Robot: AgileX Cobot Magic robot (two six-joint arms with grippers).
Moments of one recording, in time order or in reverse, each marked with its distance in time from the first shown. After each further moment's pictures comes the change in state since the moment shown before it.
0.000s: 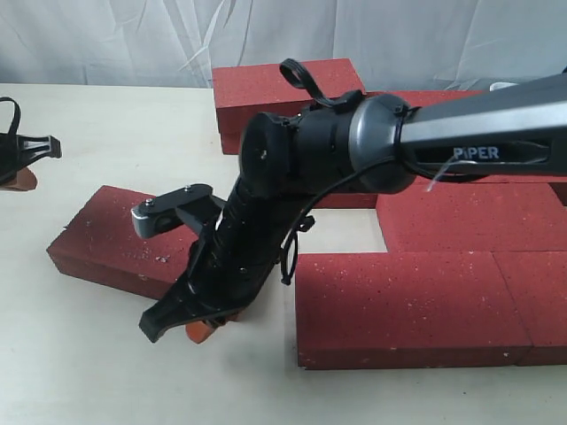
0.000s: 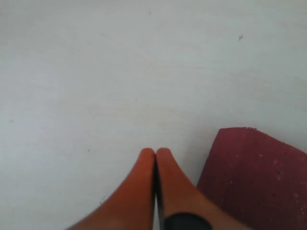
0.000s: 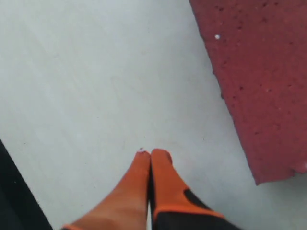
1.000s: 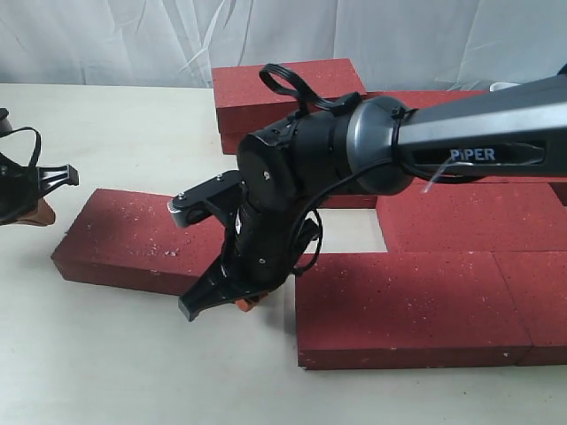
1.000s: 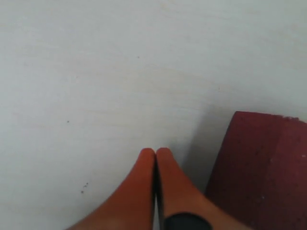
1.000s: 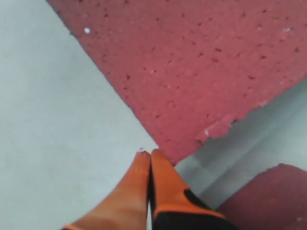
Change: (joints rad) left arm 0.000 0.144 0.000 -0.071 0.015 0.003; right arm 0.002 0.005 0.000 -0.402 -0.042 0.385
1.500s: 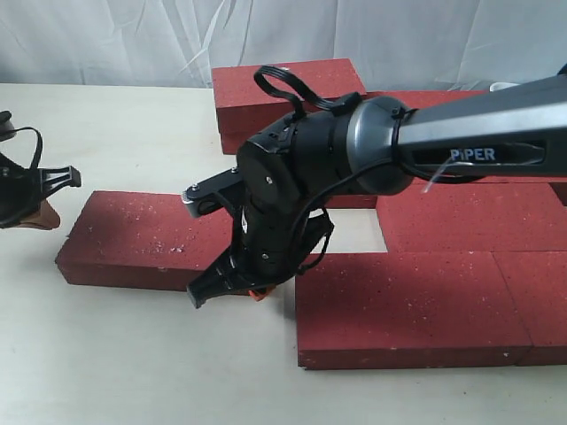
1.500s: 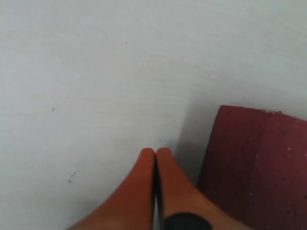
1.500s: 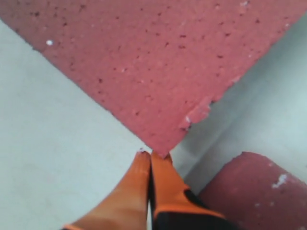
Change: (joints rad) left arm 0.000 0.000 0.000 -0.035 0.037 0.024; right arm 0.000 0.000 0.000 -0.136 0.000 0.191
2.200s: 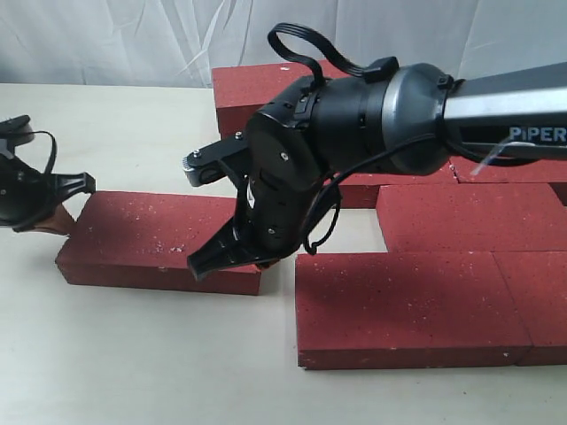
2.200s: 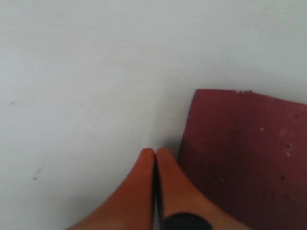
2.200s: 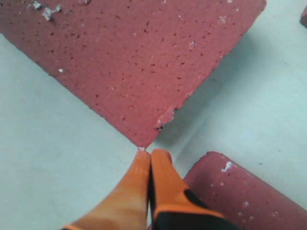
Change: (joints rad) left arm -0.038 0.013 0.000 -0.036 0.029 0.062; right arm 0.000 -0.090 0.000 -0.089 0.007 0.061
